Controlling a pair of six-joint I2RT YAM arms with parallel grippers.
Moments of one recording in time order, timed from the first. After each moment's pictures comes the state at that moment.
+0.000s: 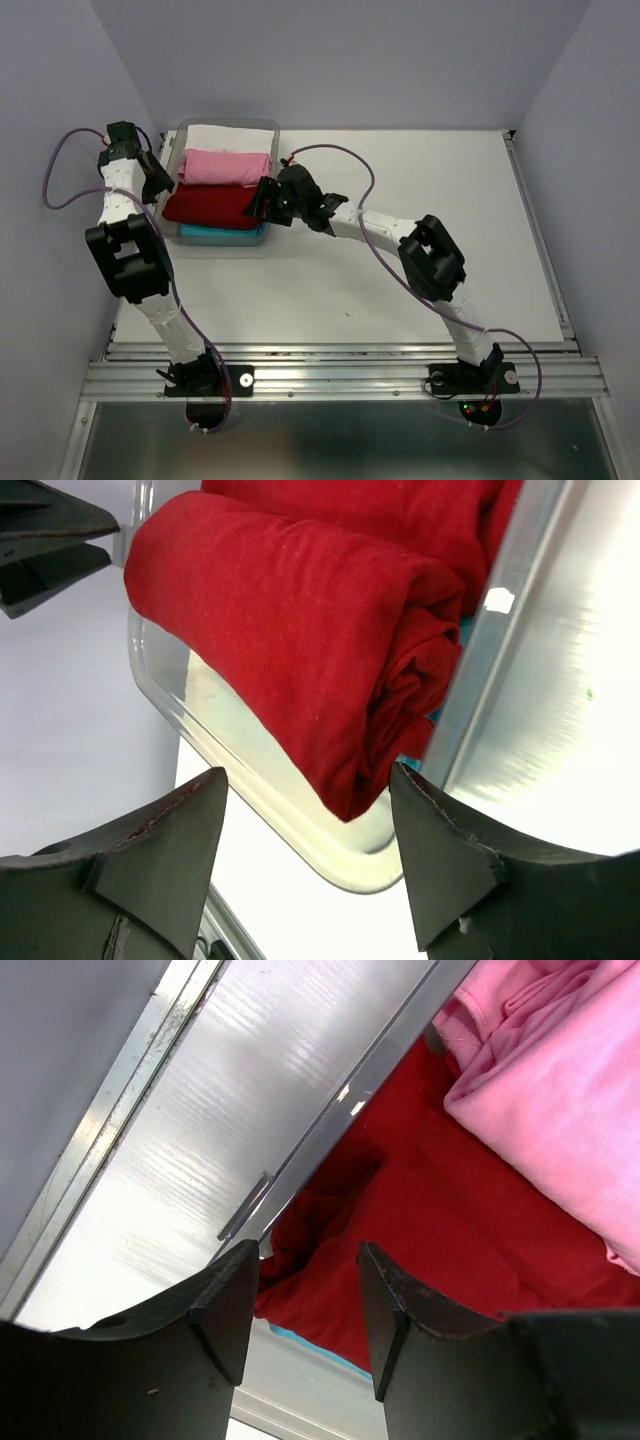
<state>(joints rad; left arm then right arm) 0.34 1.92 1.71 -0.78 -0.03 -0.34 0.85 2.26 1.85 -0.06 -0.08 0.91</state>
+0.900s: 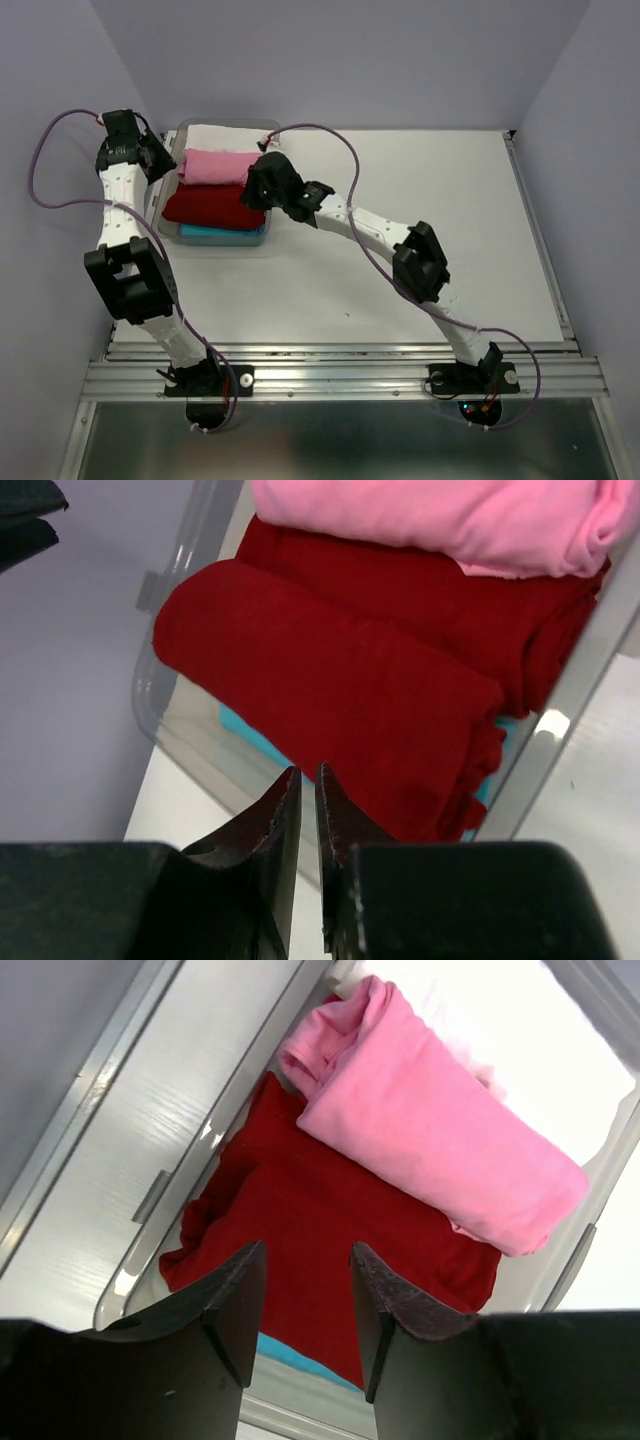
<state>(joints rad) 0.28 1.73 1.67 -0.66 0.04 -0.38 0.91 2.33 2.19 -0.28 0.11 0.70</state>
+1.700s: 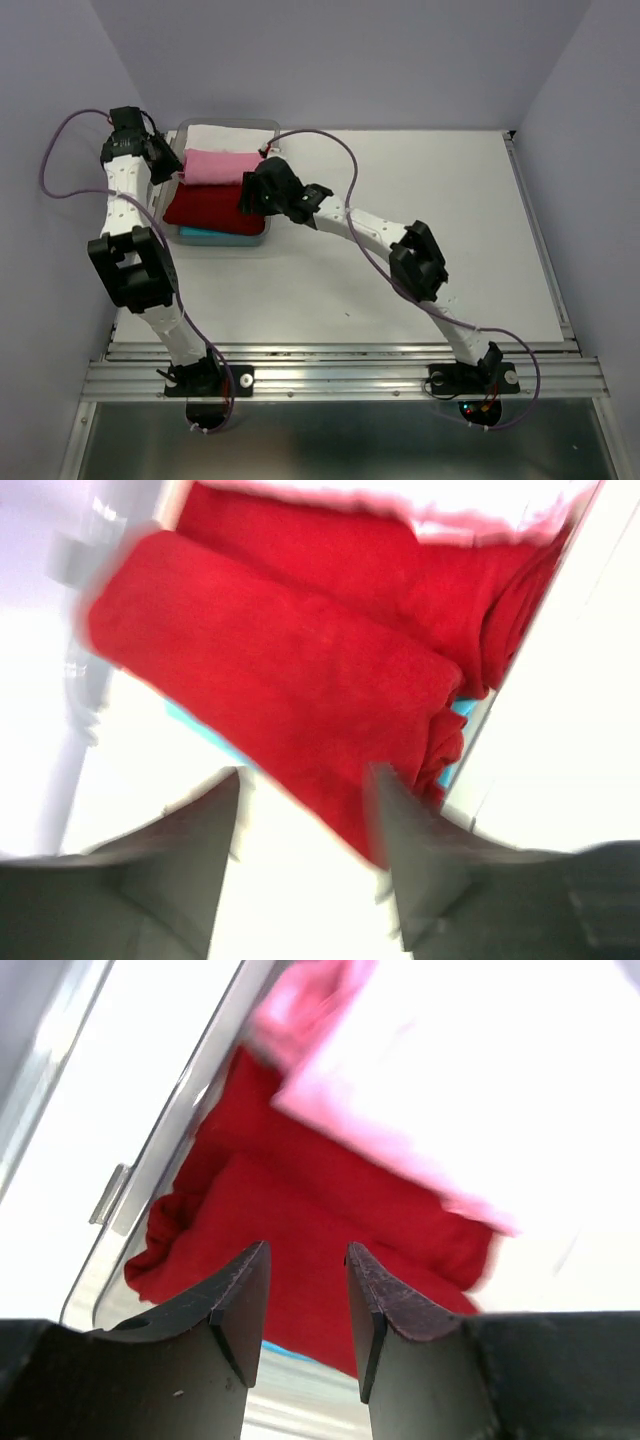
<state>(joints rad) 0.27 1.84 1.71 -0.73 0.10 -0.38 0.90 2.42 2.22 -0.32 0.11 0.66</state>
